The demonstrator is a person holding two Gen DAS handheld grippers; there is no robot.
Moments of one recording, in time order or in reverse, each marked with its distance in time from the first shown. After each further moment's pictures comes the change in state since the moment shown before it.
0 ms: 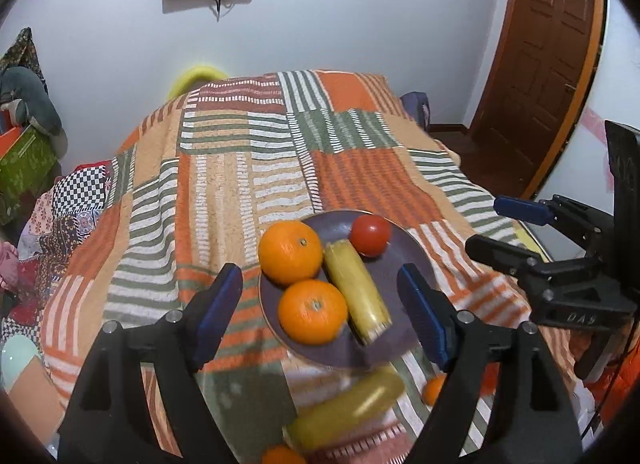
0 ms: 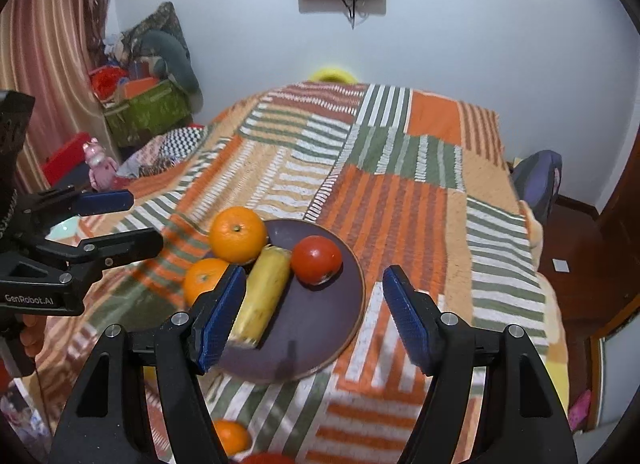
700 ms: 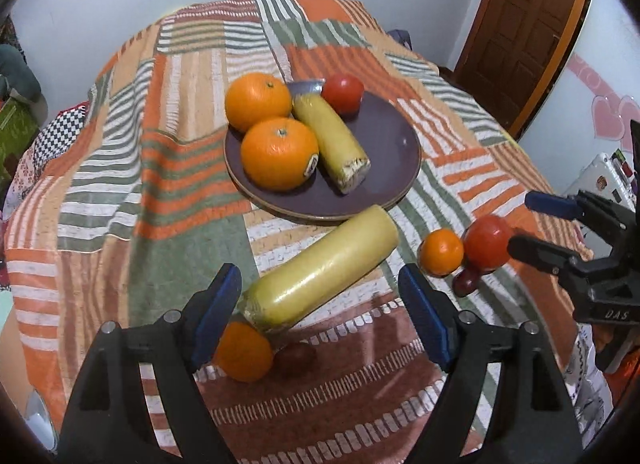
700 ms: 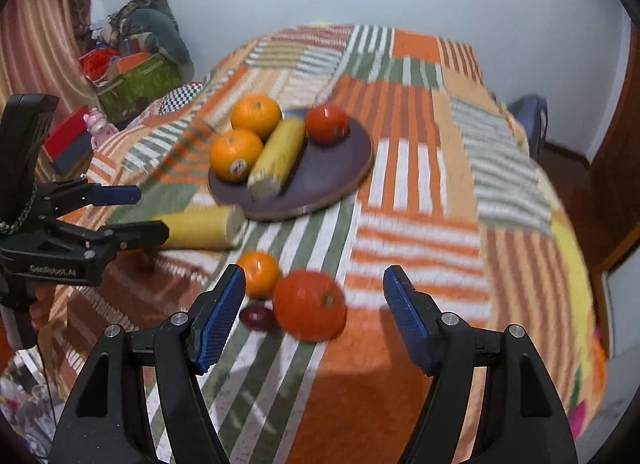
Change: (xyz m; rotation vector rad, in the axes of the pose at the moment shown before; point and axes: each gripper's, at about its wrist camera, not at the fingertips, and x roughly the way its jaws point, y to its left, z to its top) left arm 0.020 -0.014 -0.105 0.044 0.200 -0.054; right arm -0.020 0.021 -0.111 0.105 0.137 -0.018
